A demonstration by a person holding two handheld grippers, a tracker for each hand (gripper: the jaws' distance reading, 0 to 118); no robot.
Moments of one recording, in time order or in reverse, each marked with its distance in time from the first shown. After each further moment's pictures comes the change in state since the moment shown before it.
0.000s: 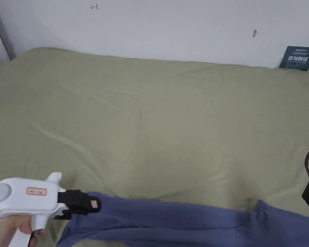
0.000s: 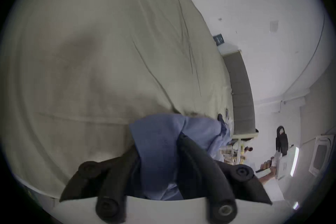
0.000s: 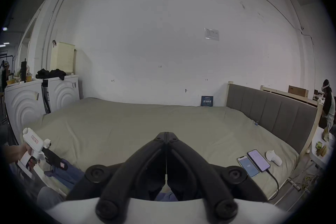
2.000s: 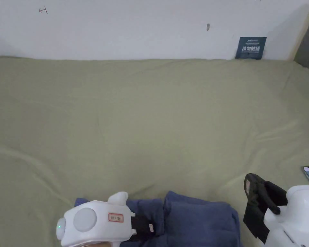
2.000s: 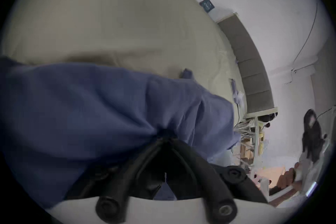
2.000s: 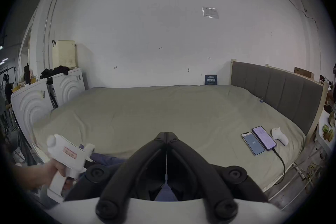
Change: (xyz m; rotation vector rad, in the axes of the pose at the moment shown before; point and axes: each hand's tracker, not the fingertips) left arm 0.141 -0.101 -0.205 -0.145 0.063 -0.237; right arm 0.037 -0.041 0.015 -0.156 0.060 -0.072
